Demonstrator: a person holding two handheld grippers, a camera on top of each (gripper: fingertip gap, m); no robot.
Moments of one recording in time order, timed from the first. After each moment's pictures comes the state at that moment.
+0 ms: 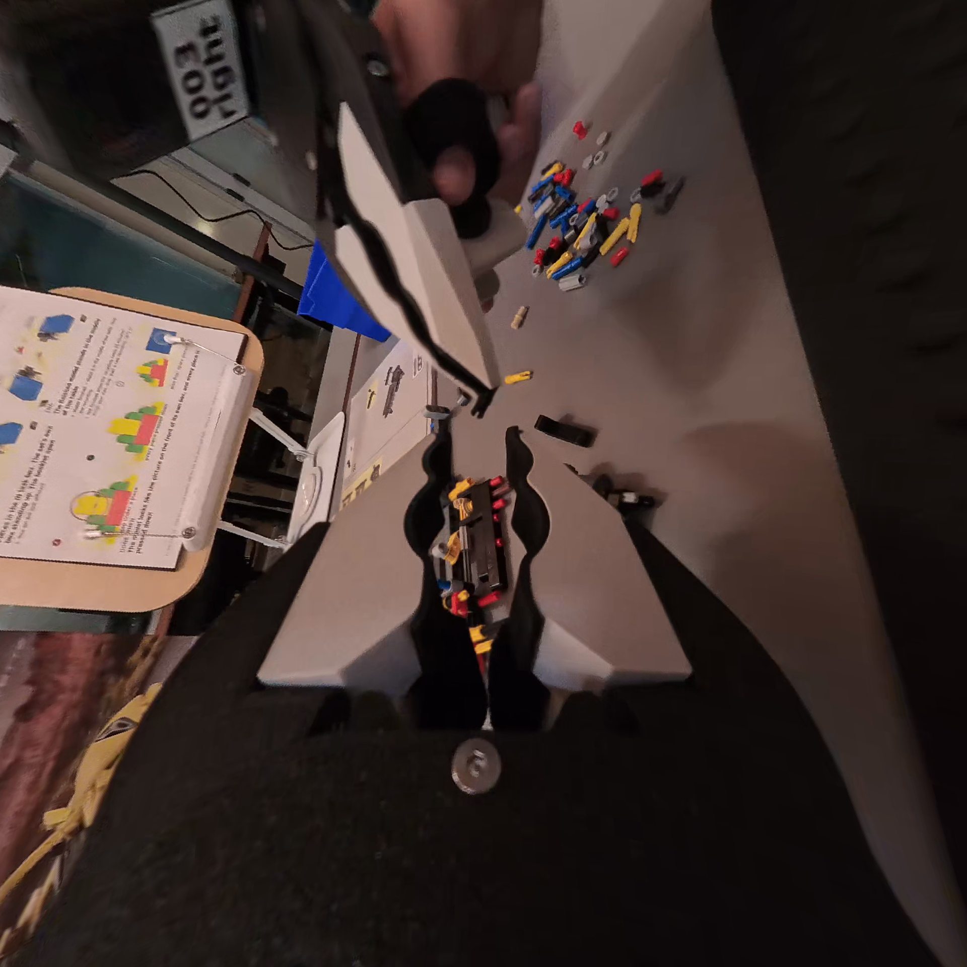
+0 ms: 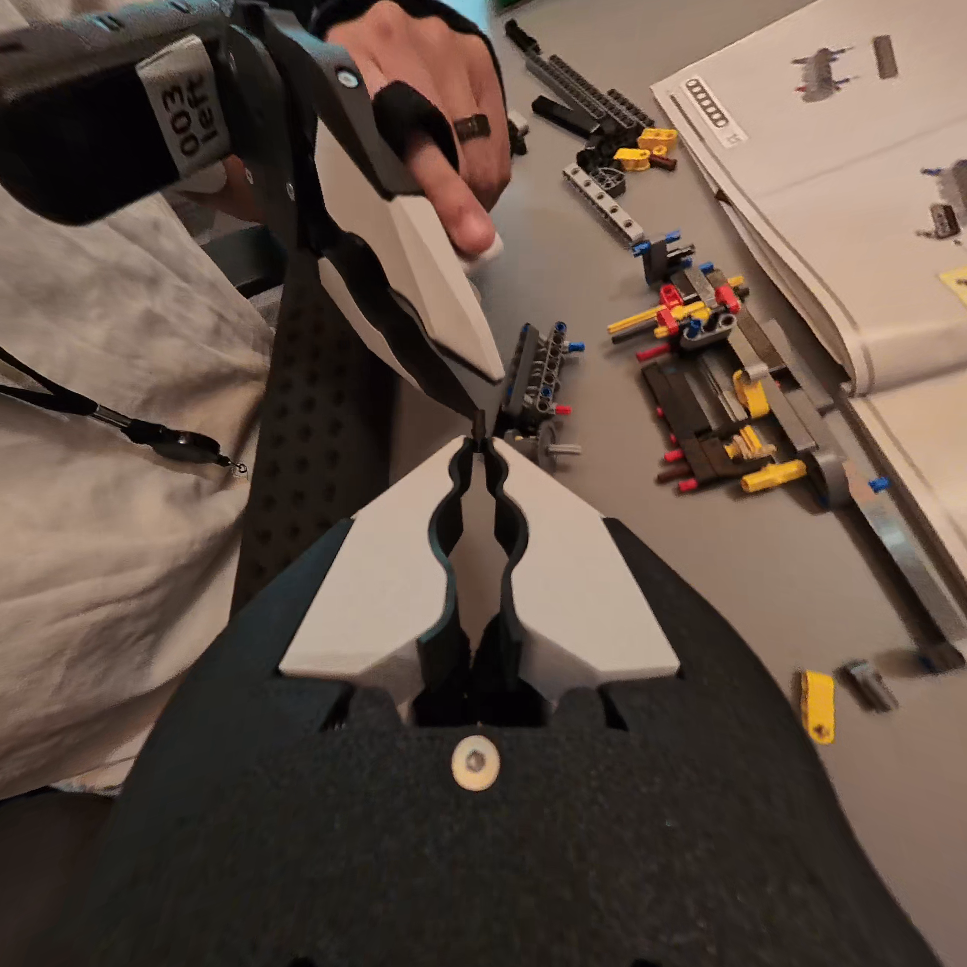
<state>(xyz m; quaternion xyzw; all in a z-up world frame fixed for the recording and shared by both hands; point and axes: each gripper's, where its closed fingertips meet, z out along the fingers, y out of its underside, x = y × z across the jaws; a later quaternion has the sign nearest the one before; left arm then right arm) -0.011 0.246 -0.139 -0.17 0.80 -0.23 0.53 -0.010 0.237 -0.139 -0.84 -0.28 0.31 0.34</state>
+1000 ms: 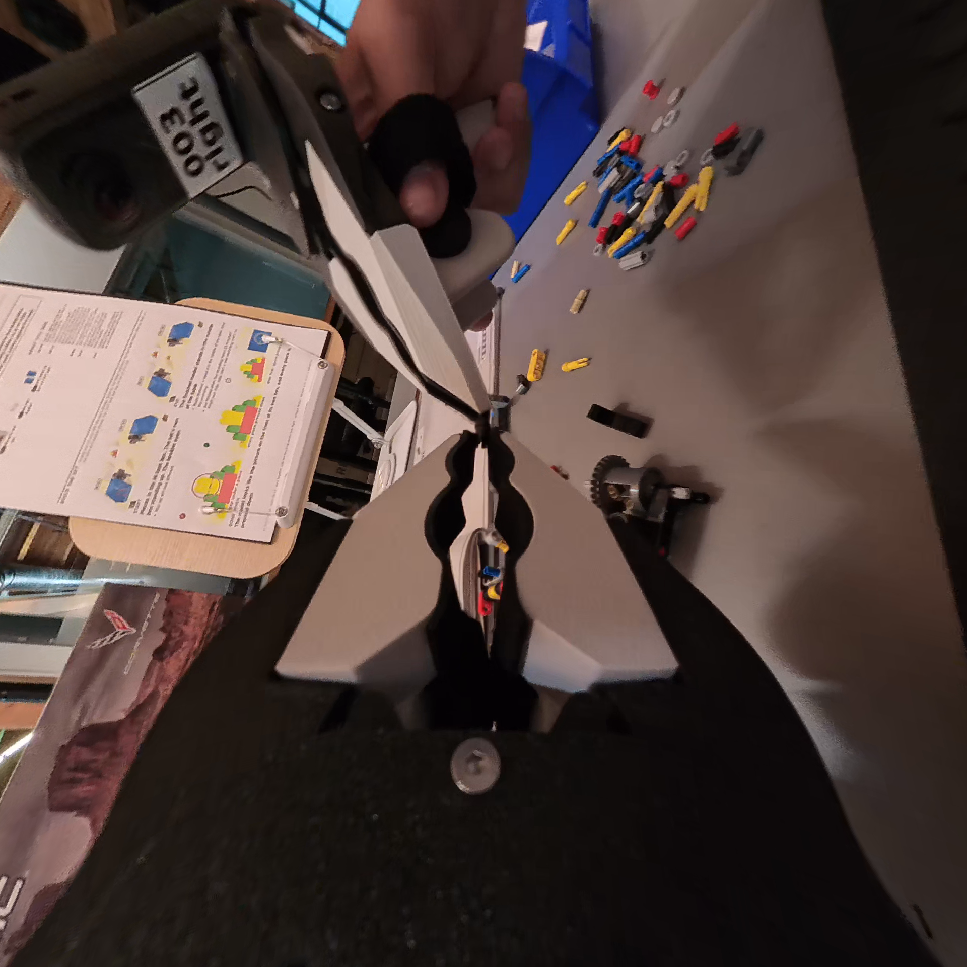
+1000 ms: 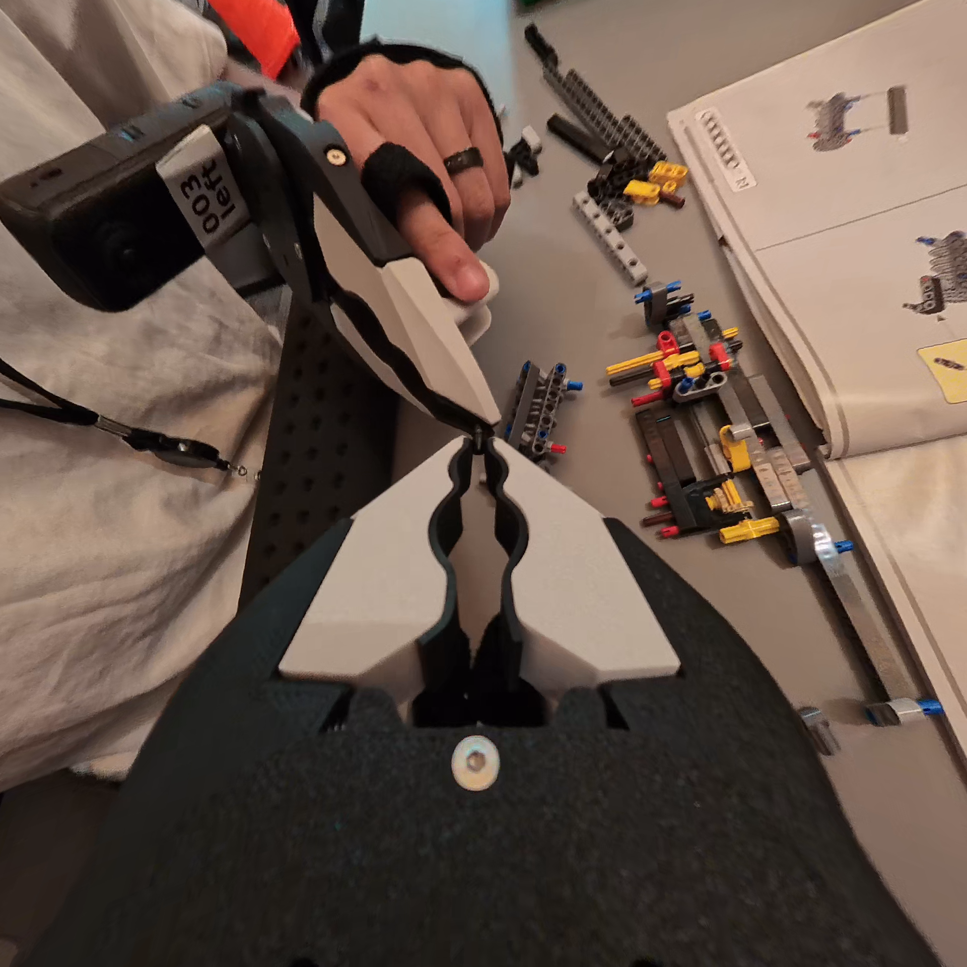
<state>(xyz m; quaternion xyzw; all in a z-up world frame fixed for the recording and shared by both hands) -0.008 0.256 -0.125 -0.16 0.76 -0.17 0.60 -0.017 0.252 -0.124 -0.84 -0.30 0.31 0.32</state>
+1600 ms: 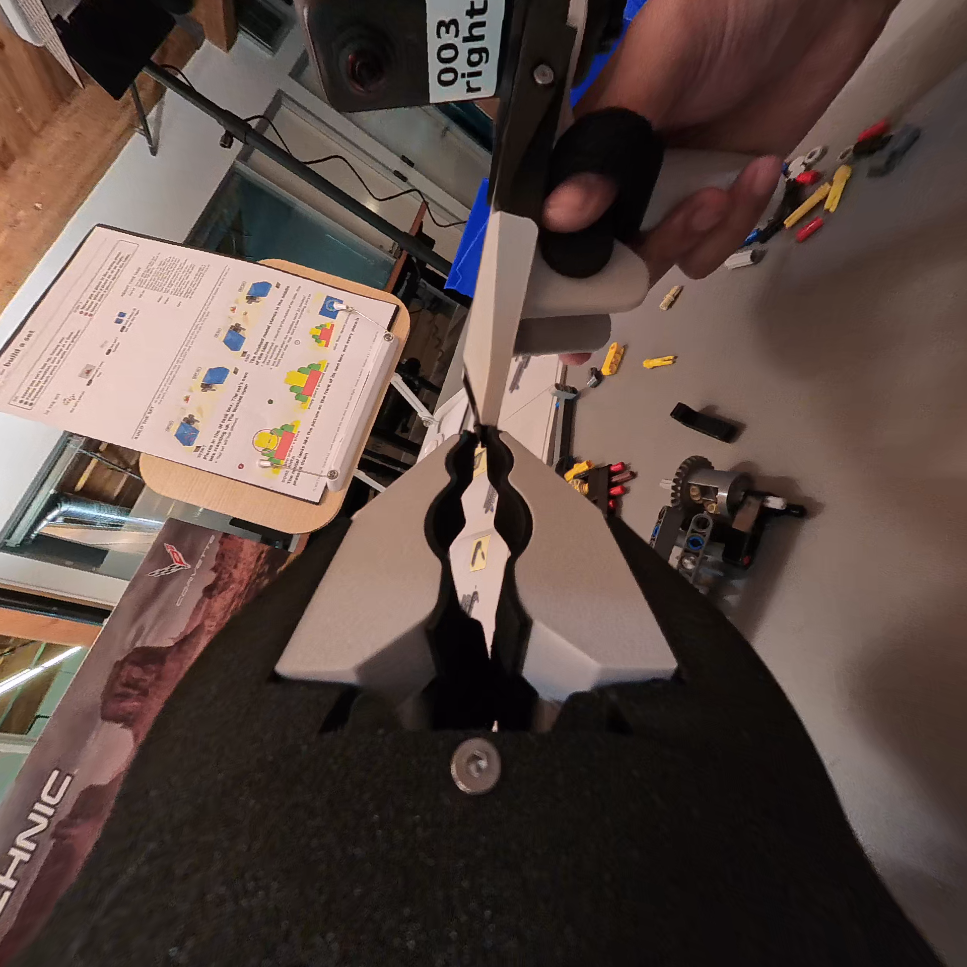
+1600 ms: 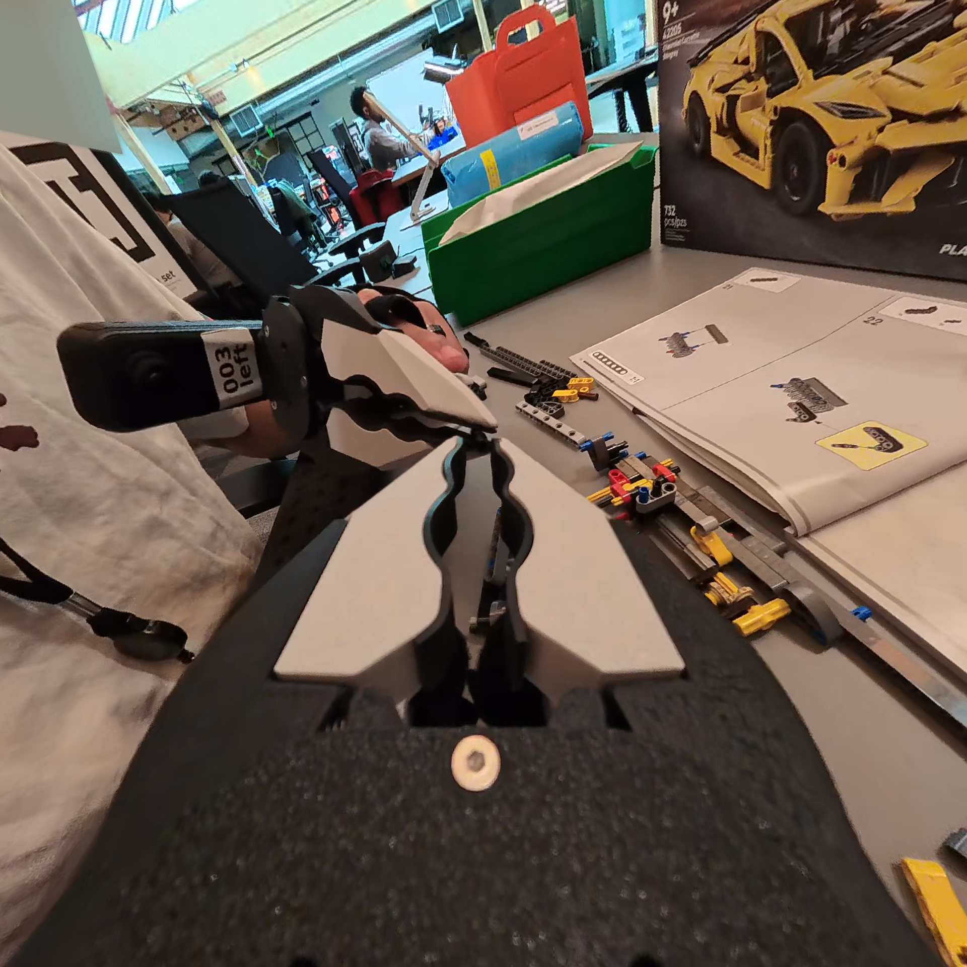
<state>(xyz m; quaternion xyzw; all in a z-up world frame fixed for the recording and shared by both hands) -0.008 0.280 -0.099 -0.21 0.72 -0.18 0.64 -0.020 0.280 -0.098 -0.75 -0.16 0.34 0.55</state>
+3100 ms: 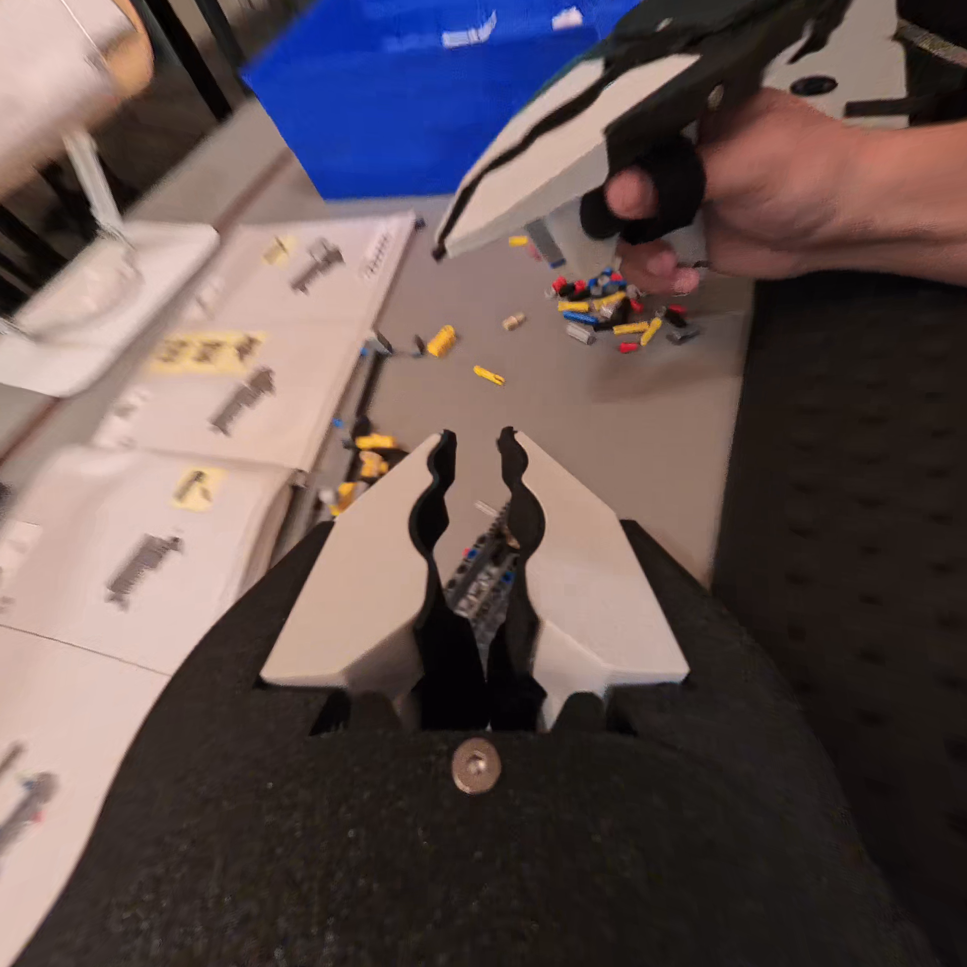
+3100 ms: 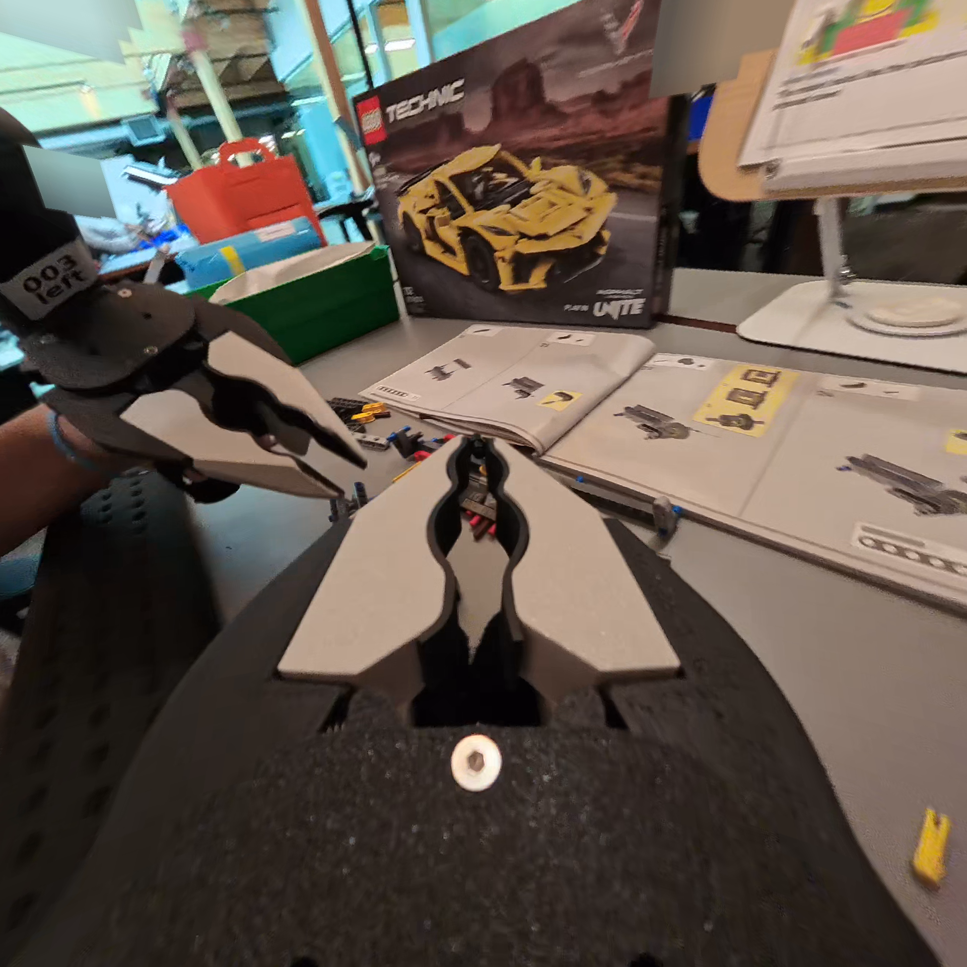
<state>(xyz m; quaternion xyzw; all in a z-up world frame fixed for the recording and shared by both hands) 0.001 0.251 -0.138 -0.46 0.74 -0.37 0.34 0.071 0.243 -0.105 -0.75 0.00 0.13 0.65</state>
